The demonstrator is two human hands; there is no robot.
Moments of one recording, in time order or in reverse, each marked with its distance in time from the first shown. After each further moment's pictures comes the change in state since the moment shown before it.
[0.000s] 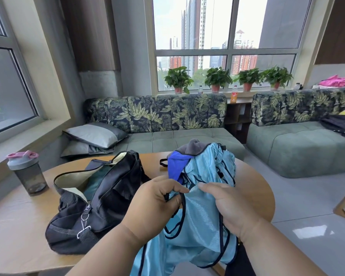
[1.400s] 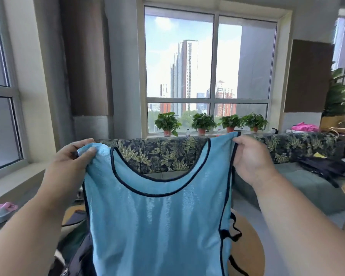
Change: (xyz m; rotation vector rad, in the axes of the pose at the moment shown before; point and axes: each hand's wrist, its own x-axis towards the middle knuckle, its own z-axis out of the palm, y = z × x) left_hand 0.128 -0.004 -0.172 -0.525 0.501 -0.255; right_hand 0.037 -0.219 -0.066 0.351 0.180 -0.514
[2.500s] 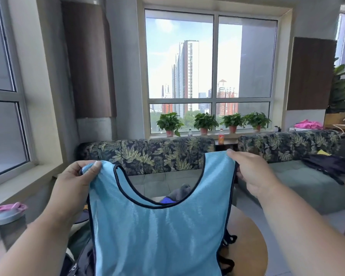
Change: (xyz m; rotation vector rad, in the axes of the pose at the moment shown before) left_hand -0.028 -0.018 -0.012 -0.076 -0.027 -0.101; right_hand -0.020 0.021 -0.020 -0.388 0.087 0.028
